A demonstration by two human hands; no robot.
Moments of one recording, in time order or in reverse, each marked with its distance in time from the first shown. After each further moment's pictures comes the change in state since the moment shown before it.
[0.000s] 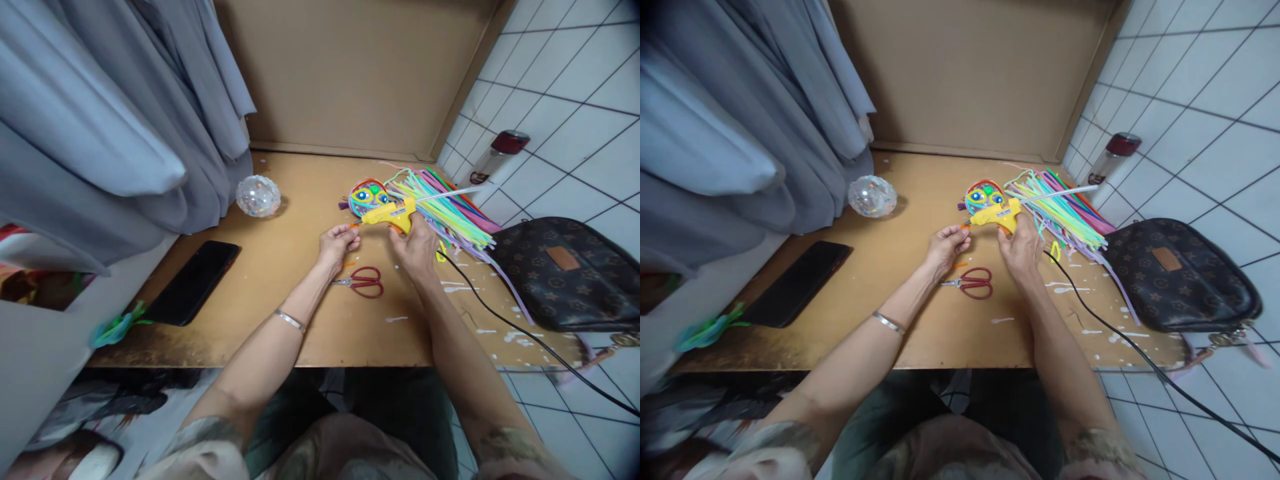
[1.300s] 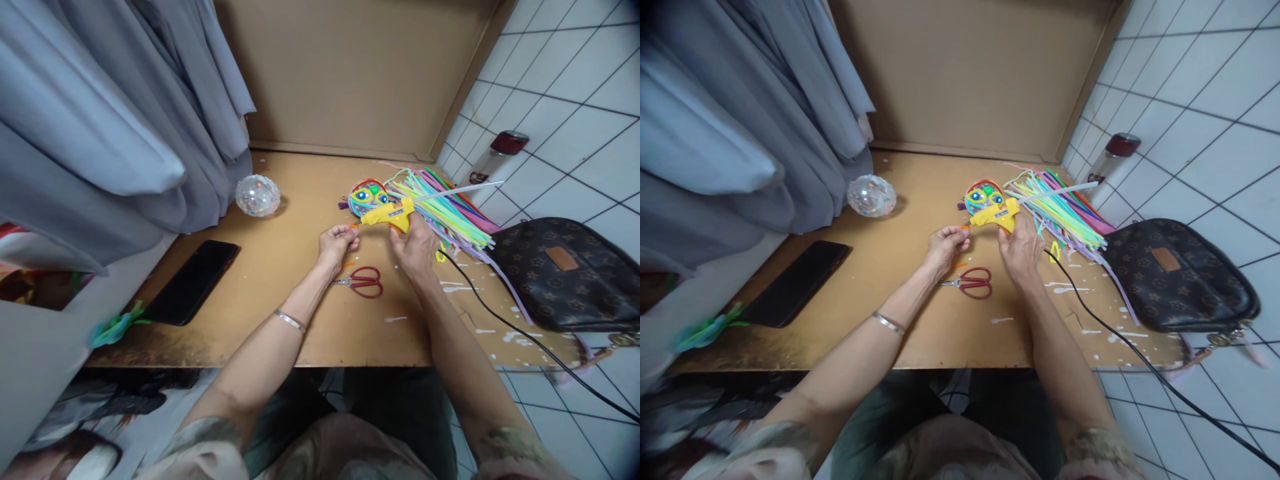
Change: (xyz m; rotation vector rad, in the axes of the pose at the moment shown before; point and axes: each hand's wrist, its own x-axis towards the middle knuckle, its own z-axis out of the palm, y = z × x) left_hand 0.000 -0.003 0.000 0.061 0.008 0.067; right_hand -0.002 -0.003 -0.004 -0.047 -0.002 -0.043
